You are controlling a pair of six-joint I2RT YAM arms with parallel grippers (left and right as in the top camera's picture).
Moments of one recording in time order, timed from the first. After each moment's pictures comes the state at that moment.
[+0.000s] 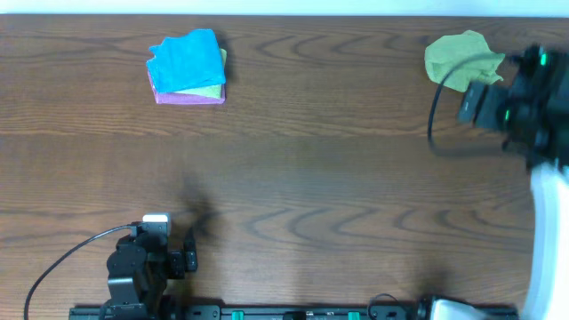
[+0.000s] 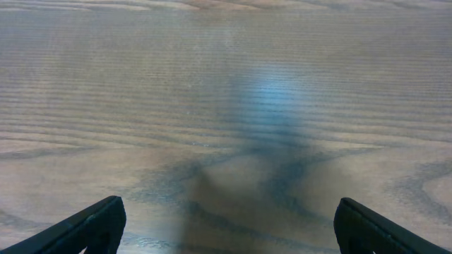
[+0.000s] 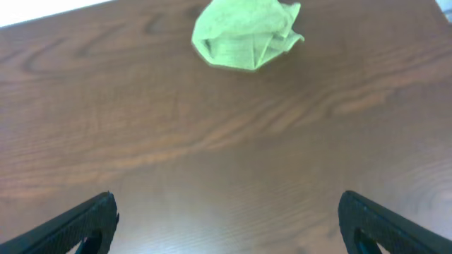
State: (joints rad) left arm 0.04 0.01 0.26 -0.93 0.06 0.04; right arm -0.20 1.42 1.54 -0.99 0.03 0.10
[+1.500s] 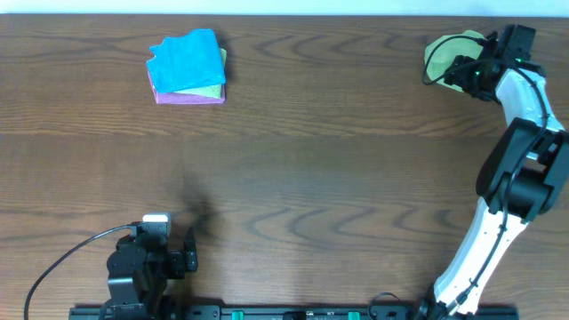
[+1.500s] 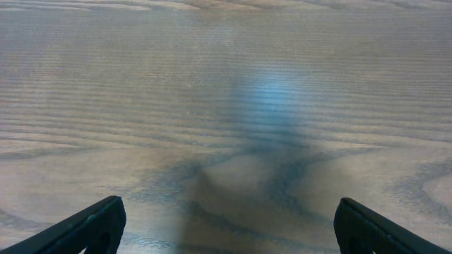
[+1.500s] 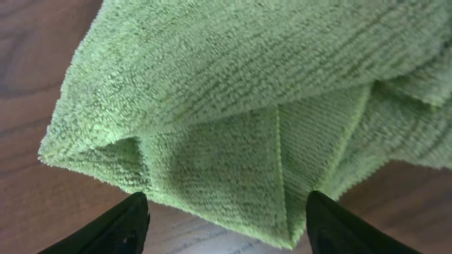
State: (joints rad) left arm 0.04 0.01 0.26 -0.93 0.06 0.04; right arm -0.32 2.38 1.89 -0.55 -0.23 0.15
